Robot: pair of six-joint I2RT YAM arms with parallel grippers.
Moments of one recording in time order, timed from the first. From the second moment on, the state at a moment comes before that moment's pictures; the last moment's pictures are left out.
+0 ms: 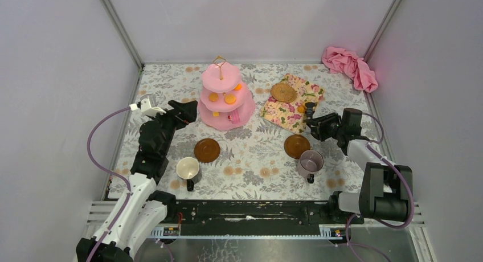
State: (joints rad) left arm -0.22 0.71 0.52 0.19 -0.07 -0.64; right arm -0.11 1.30 0.55 0.05 -0.52 1.26
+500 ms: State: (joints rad) left arm -0.22 0.72 0.52 0.19 -0.07 -0.64; right arm -0.15 1.31 0.56 0.04 -0.53 1.24
